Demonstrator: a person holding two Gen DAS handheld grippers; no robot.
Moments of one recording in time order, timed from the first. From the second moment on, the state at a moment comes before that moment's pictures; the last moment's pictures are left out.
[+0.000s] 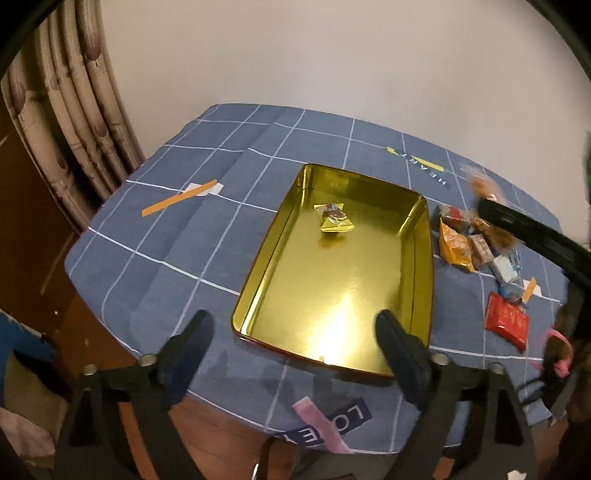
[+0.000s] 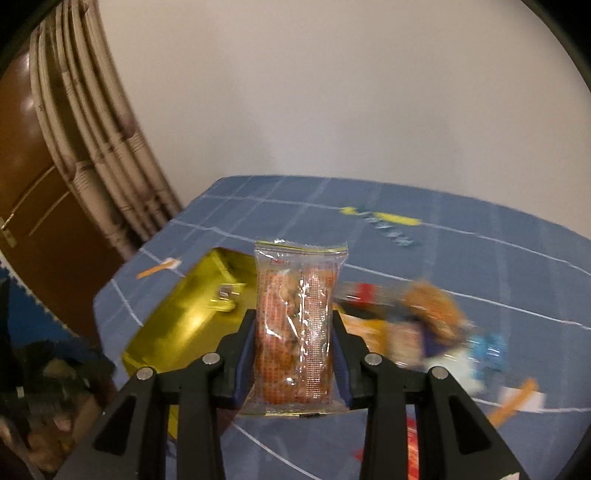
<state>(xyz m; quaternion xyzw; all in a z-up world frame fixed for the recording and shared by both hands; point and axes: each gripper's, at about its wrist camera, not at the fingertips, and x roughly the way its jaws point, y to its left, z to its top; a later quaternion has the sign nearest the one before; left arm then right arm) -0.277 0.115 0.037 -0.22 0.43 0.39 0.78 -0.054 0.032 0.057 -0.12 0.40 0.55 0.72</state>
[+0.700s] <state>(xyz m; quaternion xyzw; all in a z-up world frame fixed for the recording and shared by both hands) -0.289 0.131 0.030 -0.24 0.42 0.42 0.77 -0.079 0.146 -0.009 -0.18 0.46 0.53 0.69</state>
